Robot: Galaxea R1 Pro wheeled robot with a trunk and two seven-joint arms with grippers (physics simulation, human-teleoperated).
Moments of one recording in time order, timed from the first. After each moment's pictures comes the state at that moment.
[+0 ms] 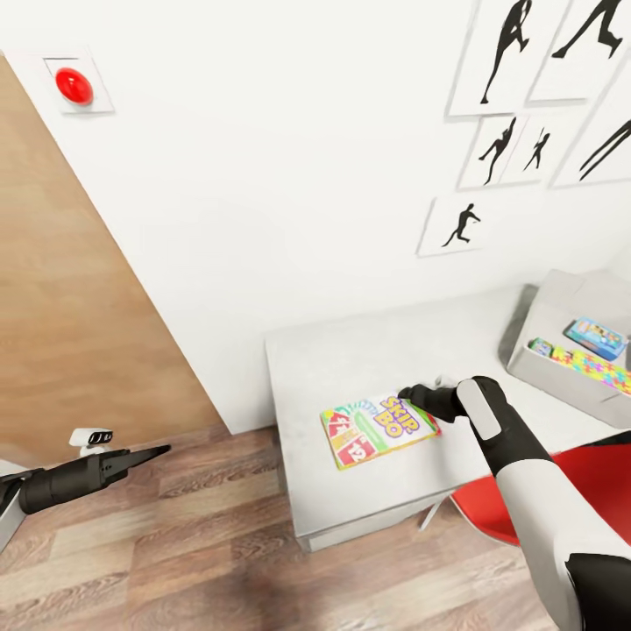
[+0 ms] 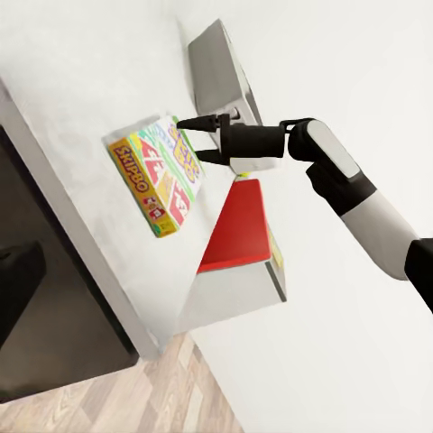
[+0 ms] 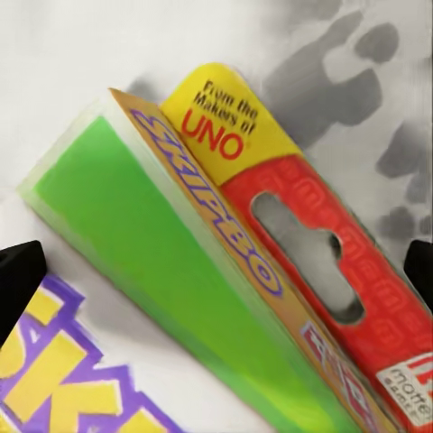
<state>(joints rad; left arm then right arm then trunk) -0.49 0.51 0.12 -0.92 0.47 0.65 -1.57 -0.90 -0.12 -0.01 -0.83 -0.70 0.88 -0.25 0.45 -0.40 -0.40</state>
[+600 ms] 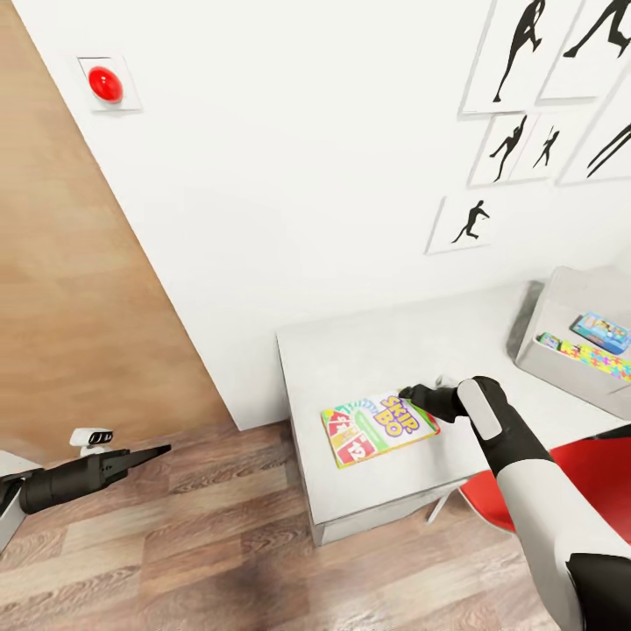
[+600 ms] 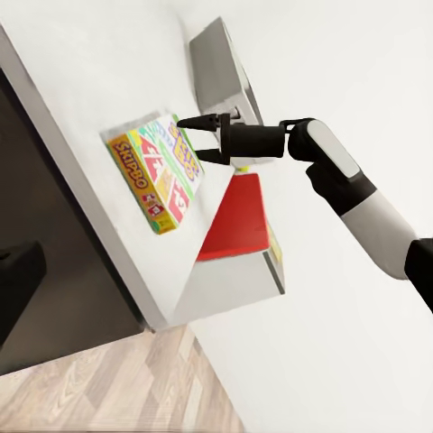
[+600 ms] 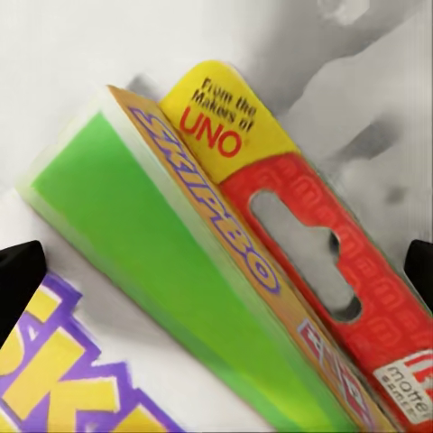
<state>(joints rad) -0.49 0.51 0.12 -0.92 0.47 0.65 -1.57 -0.90 -0.12 -0.01 -0.83 -0.71 0.88 -0.25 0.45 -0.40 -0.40</state>
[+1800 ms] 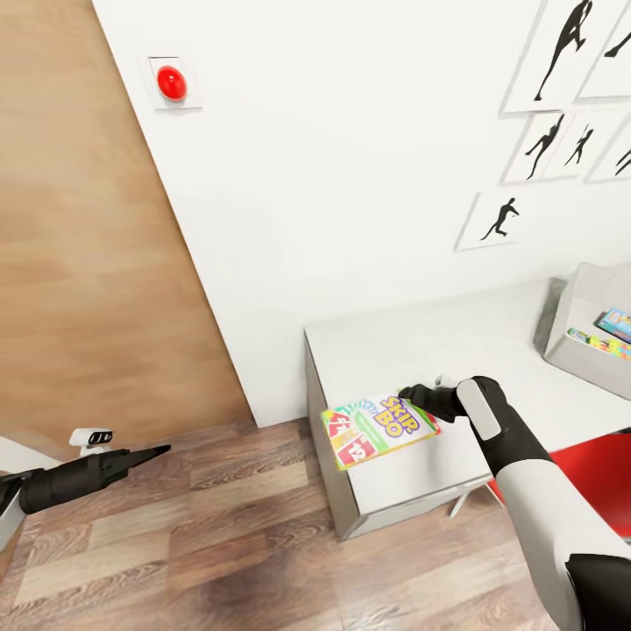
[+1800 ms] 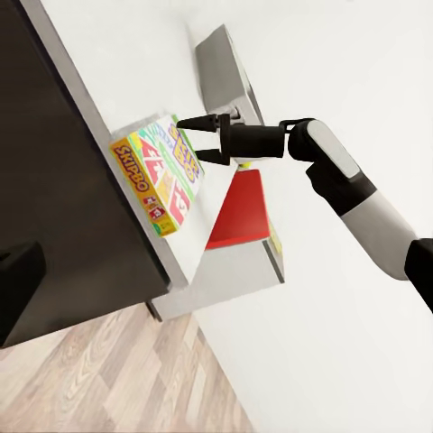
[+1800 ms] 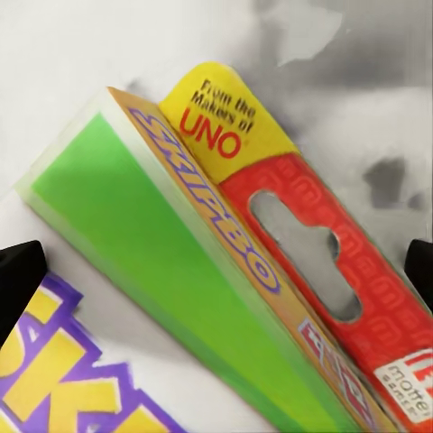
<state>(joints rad) -0.49 0.51 0.12 -0.92 0.47 0.65 -1.57 -0.90 -0.12 -0.01 -0.83 -0.70 0.88 -0.25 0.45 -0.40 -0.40</state>
